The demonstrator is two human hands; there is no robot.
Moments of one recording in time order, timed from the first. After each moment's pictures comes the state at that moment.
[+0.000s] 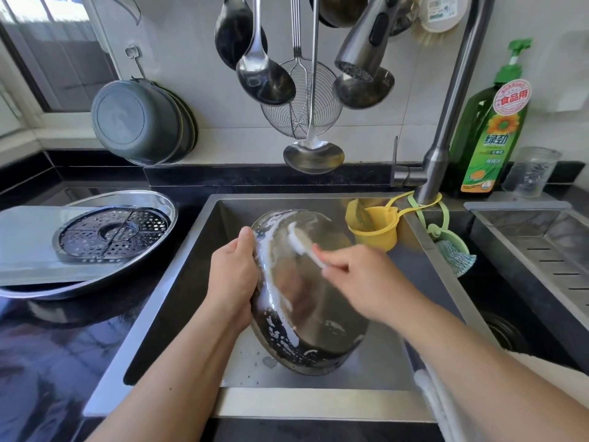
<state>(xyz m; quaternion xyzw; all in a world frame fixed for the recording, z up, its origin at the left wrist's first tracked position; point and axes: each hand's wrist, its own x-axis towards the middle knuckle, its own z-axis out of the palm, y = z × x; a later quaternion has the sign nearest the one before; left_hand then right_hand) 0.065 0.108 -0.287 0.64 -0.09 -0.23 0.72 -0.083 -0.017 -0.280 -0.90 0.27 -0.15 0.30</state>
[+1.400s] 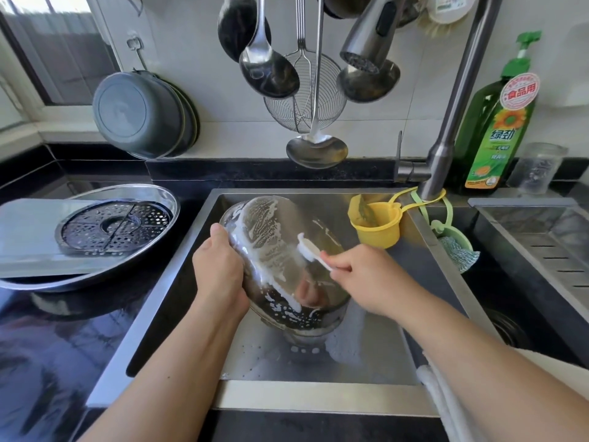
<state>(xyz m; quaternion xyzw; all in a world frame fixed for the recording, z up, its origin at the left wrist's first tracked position) 0.073 0.110 -0.285 0.60 -0.01 -0.17 0.78 -0.078 -0.028 -0.291 -0.91 0.29 -0.11 0.26</state>
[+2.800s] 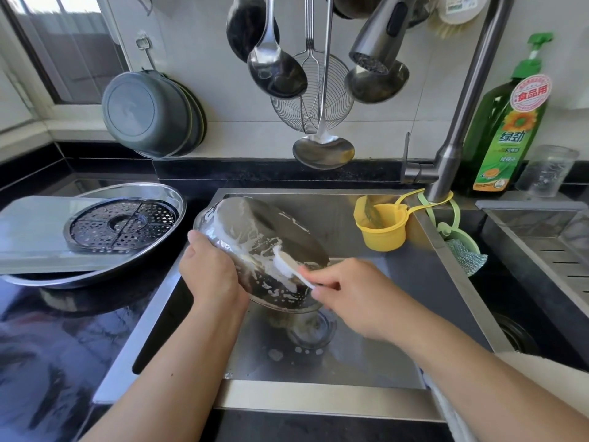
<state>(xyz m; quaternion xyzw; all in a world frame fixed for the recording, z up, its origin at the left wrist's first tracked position) 0.079 0.114 -0.283 0.53 0.09 -0.11 0.84 -0.081 0.011 -0.282 -0.92 0.23 -0.07 0.32</state>
